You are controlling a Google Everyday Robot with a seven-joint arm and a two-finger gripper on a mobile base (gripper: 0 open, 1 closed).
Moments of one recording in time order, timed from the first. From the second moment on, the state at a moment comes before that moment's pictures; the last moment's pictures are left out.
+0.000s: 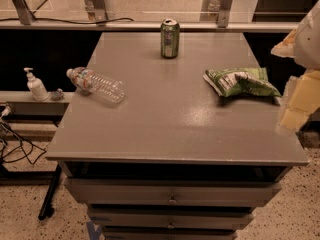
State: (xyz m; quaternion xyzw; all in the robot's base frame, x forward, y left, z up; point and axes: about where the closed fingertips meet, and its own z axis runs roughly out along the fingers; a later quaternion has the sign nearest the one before) arm 0.438 -0.217 0.977 -0.60 0.78 -0.03 0.16
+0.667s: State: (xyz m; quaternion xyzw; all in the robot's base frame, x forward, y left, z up) arm 0.442 -0.218 0.977 -0.60 0.78 -0.03 0.17
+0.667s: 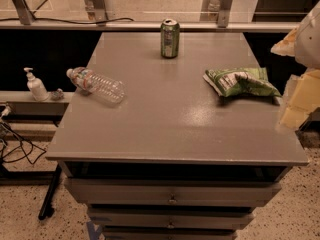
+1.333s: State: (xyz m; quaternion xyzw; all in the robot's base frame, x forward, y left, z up) arm 0.490 -0.227 0.940 -0.63 0.74 0.00 0.23
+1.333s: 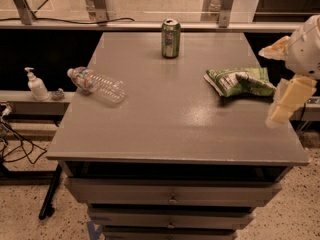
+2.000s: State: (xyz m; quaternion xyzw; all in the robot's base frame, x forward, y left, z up) arm 0.571 -0.219 0.897 -0.65 0.70 0.04 0.29
